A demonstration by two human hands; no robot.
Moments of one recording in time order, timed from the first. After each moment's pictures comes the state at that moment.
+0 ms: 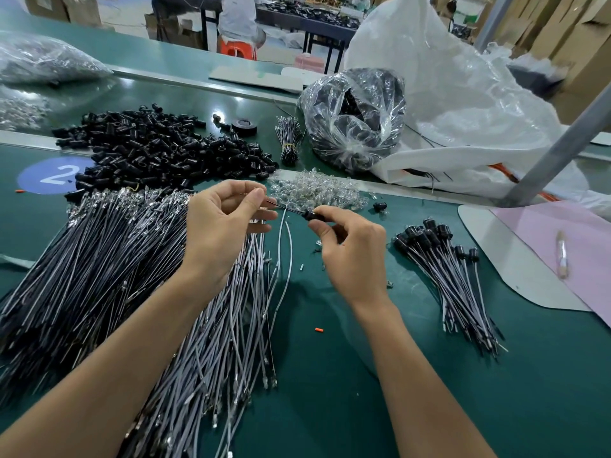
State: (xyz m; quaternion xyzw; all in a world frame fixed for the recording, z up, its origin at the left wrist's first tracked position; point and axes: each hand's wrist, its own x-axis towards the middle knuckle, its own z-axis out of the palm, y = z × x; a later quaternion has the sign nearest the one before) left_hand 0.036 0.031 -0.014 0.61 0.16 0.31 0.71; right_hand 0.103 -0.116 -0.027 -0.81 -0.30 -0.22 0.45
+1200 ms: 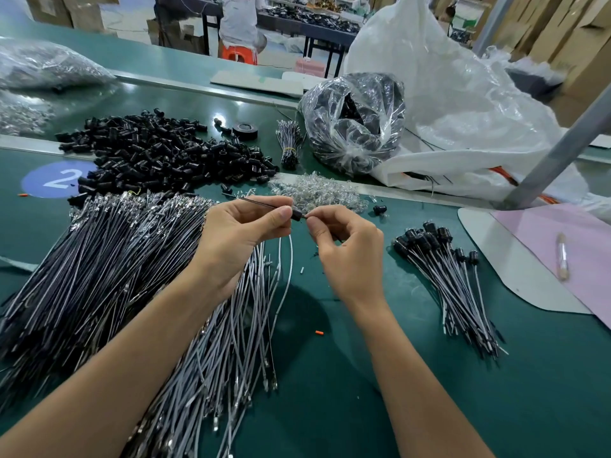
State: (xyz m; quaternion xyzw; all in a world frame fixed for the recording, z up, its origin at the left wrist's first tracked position) left_hand 0.037 0.024 -0.015 0.55 0.09 0.22 0.81; right_hand 0.095 -0.110 -0.020 -0.77 -0.27 -0.12 0.57
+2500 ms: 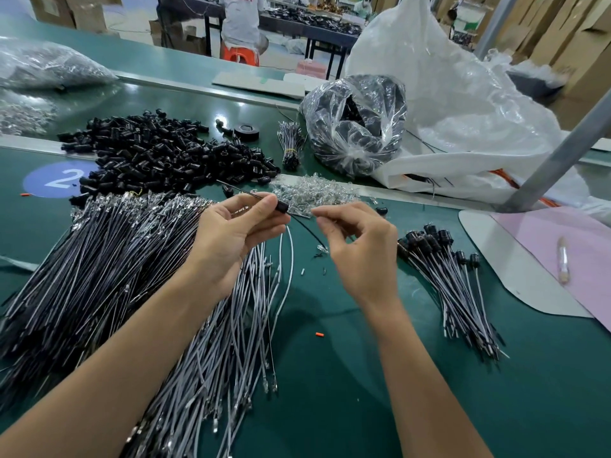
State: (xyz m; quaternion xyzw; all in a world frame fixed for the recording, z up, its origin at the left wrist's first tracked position) left_hand 0.036 0.030 -0.014 0.46 0.12 0.21 0.86; right_hand 0.099 -0.122 -0.011 -0.79 -0.30 -0.18 0.51
